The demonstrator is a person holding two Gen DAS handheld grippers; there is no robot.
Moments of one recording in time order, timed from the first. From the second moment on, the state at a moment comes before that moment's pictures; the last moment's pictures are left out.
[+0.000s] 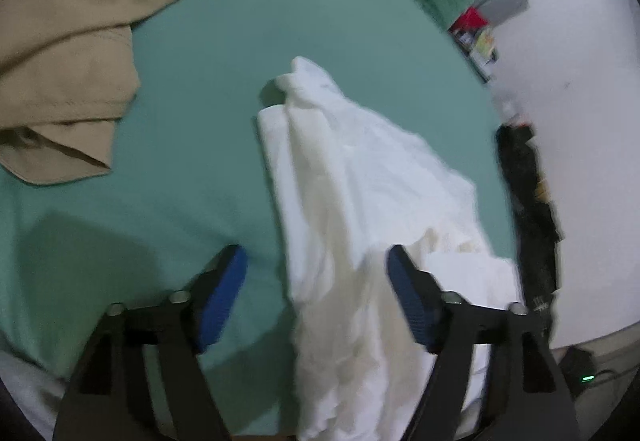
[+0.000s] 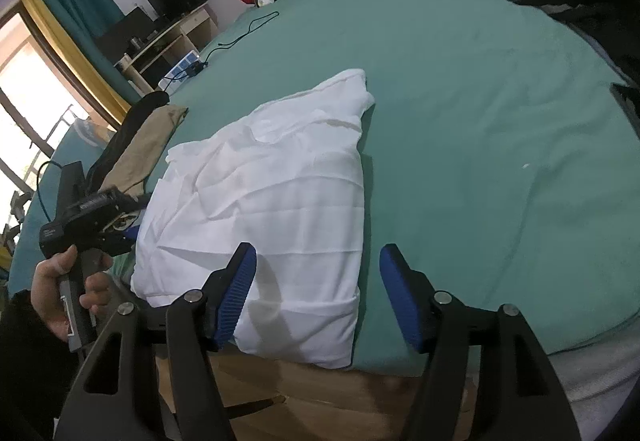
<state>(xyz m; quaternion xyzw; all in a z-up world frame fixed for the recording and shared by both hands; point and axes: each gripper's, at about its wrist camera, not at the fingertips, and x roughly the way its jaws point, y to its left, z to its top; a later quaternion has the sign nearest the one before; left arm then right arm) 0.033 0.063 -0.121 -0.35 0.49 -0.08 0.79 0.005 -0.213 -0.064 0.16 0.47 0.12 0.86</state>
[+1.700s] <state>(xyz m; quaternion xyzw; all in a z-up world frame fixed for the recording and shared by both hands) 0.047 -0.048 -0.120 -0.09 0.52 -0.20 0.83 0.074 -0.193 -0.109 0.19 0.46 0.21 0.84</state>
